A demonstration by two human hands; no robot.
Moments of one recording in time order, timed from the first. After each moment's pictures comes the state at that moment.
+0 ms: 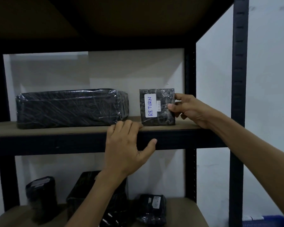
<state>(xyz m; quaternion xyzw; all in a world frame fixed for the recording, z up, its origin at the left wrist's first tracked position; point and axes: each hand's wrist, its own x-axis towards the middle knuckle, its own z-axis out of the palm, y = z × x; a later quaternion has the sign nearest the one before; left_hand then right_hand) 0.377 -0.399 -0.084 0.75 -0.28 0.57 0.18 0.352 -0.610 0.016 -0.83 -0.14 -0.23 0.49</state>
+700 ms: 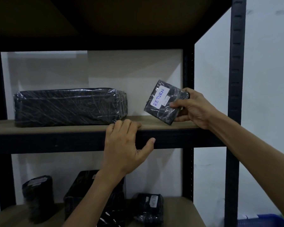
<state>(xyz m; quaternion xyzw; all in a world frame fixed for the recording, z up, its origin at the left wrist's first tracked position) 0.378 -0.399 -0.086 0.75 -0.28 0.57 0.18 0.338 -0.607 0.016 -0.71 -0.13 -0.24 0.65</state>
